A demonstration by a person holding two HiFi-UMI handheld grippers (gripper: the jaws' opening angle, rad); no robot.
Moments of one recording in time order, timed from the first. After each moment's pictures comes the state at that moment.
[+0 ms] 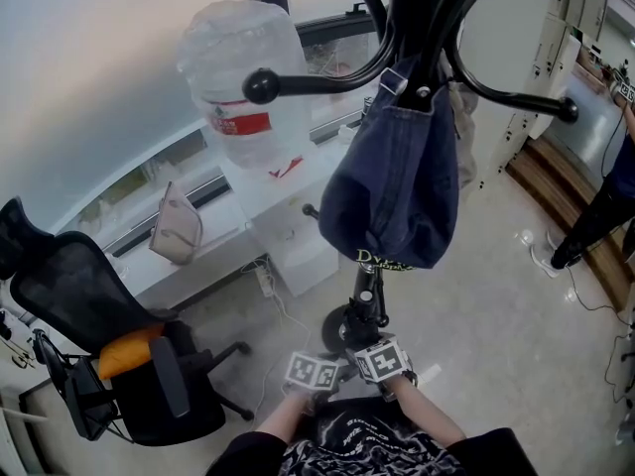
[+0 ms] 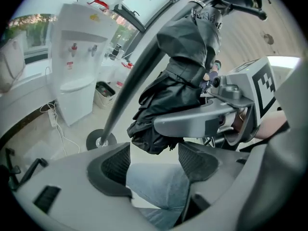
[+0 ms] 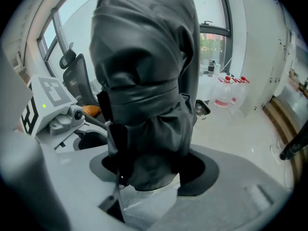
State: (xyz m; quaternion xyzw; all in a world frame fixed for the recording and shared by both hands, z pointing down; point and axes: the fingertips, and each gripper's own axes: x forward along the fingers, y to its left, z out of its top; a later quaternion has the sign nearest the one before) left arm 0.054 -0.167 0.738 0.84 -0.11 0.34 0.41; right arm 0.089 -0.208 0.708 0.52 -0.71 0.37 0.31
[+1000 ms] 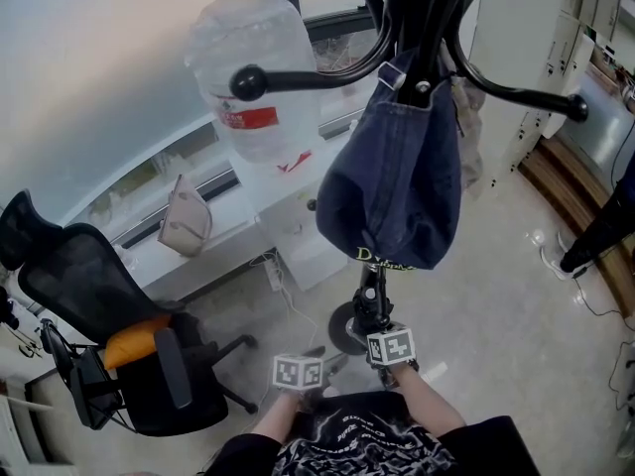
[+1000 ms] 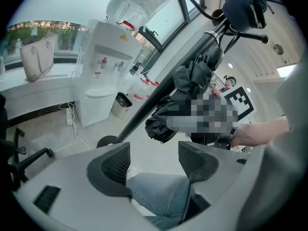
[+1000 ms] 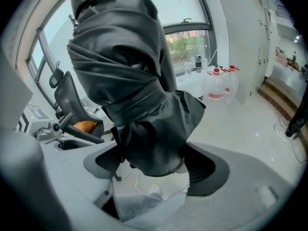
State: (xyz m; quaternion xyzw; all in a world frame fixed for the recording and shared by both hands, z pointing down) left arm 0.017 -0.201 0.730 0.83 -0.23 0.28 0.43; right arm 0.119 -0.231 0.724 0.55 -0.68 0.42 0.23
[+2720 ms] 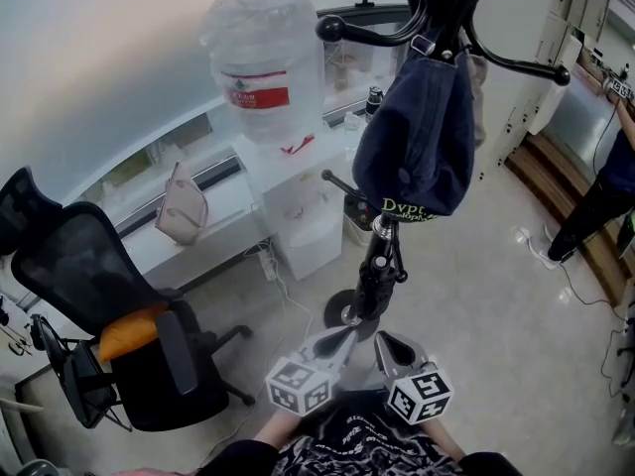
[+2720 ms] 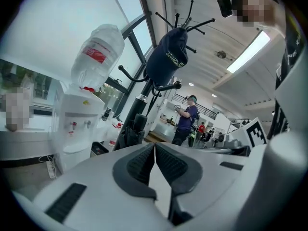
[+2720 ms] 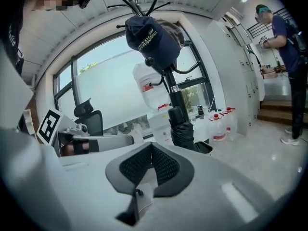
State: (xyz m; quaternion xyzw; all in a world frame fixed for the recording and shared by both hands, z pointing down) left arm 0.019 -0.168 0.533 0.95 -0.19 0.06 0.25; right arm 0.063 -0.136 0.535 0.63 -0.75 0.23 0.02
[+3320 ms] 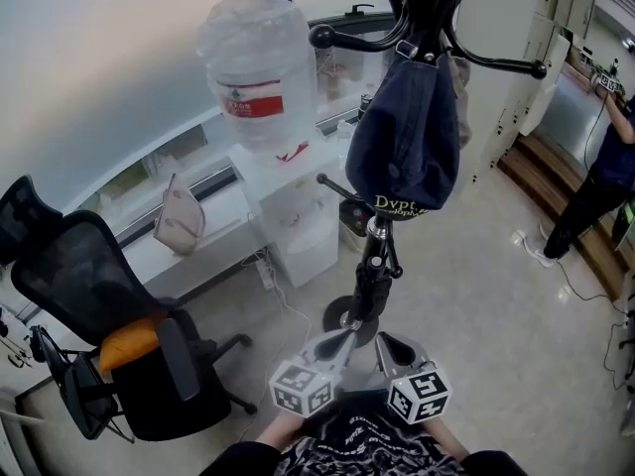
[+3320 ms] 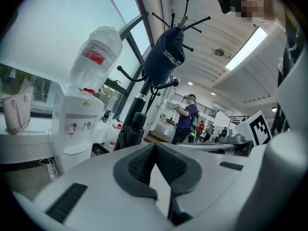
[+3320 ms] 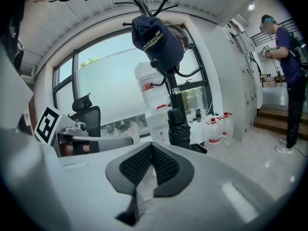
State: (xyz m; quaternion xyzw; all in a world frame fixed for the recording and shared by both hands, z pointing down) left arm 0.018 -0.161 0.538 0.95 -0.19 0.06 0.24; right arm 0.062 -0.129 0.534 0.64 -0.74 0.21 0.05
